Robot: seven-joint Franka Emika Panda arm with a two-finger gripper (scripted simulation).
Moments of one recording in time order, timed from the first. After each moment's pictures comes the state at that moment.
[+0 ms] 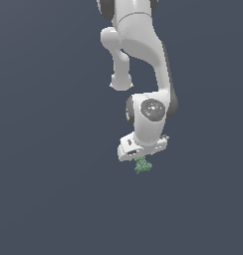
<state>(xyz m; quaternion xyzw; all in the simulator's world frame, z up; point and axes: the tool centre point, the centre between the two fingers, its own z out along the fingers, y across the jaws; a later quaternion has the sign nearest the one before) 0.047 0.084 0.080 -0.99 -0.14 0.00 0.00</state>
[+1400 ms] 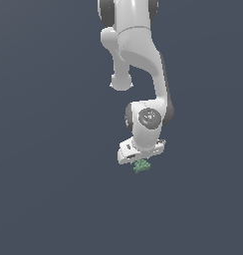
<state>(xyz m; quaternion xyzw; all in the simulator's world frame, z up) 0.045 0.083 0.044 -0.99 -0.14 0.00 0.00</state>
